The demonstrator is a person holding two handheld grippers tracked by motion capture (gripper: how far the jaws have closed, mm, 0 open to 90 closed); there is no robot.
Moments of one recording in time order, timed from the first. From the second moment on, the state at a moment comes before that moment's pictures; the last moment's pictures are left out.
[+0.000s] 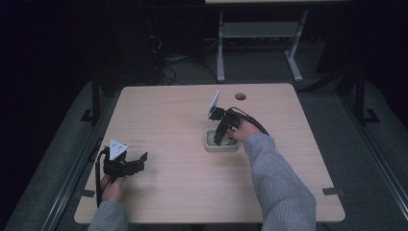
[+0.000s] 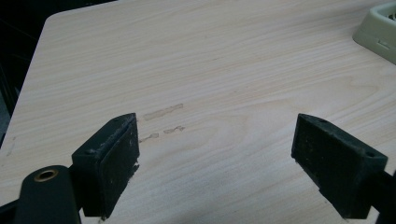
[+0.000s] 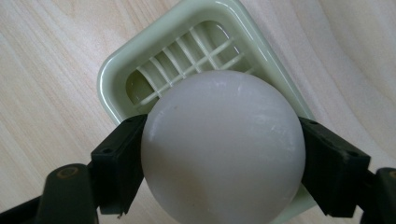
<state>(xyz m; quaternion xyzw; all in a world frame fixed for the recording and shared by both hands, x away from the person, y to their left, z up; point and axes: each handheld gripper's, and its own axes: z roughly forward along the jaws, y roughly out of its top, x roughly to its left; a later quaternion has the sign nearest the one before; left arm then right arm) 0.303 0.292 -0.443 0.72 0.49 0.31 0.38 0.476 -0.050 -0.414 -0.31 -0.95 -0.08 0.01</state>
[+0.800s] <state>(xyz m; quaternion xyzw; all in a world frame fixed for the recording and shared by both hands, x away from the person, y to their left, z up) 0.303 0.291 -0.442 0.73 0.49 0.31 0.38 0.472 -0.056 -0.401 -0.31 -0.94 -0.10 0.01</state>
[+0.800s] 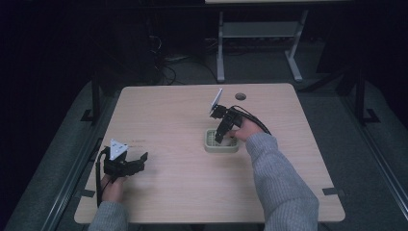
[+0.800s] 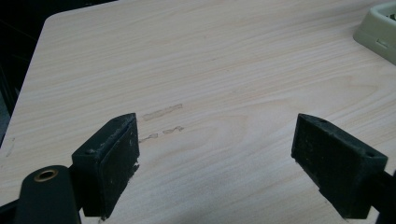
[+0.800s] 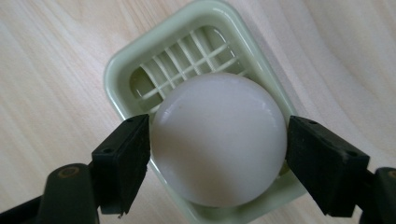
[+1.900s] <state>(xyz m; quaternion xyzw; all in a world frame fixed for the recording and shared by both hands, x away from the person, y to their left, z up) 0.302 0.290 -0.443 0.73 0.48 0.31 0.38 0.452 -0.097 -0.377 -0.32 -0.93 -0.14 0.01</state>
